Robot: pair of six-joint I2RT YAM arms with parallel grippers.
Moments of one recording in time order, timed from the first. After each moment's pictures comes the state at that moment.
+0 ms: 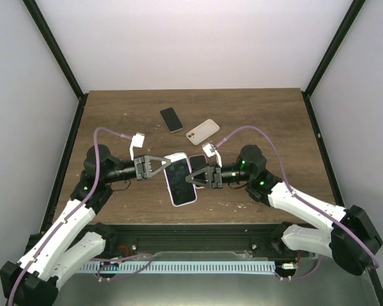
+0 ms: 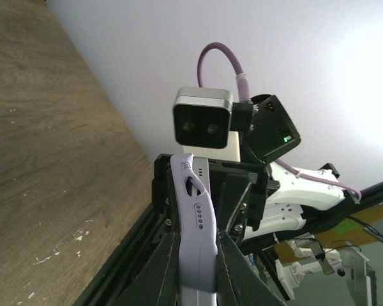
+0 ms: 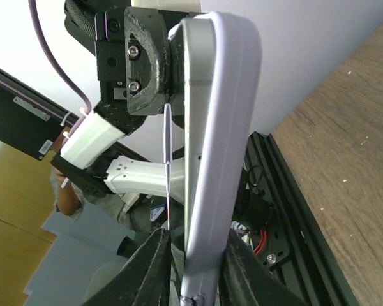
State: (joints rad) left arm -0.43 0.77 0.64 0.07 0.90 -0.93; right arm 0.74 1.11 0.61 0.50 -0.96 0.89
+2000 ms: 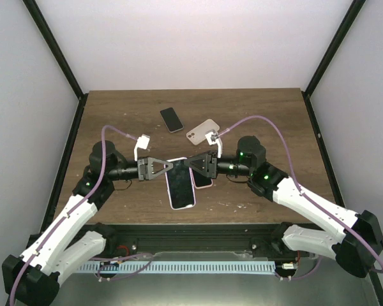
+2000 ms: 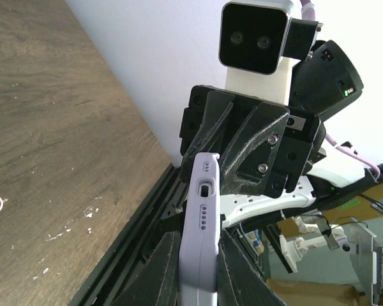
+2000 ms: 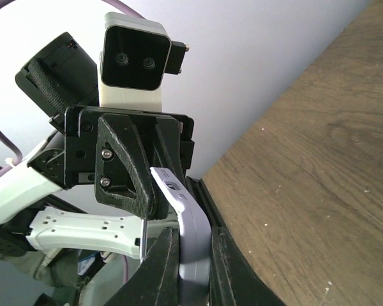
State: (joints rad) left arm -0.42 0.83 0.67 -0.03 0.97 -0.83; right arm 0.76 1.08 0.79 0.18 -0.65 0.70
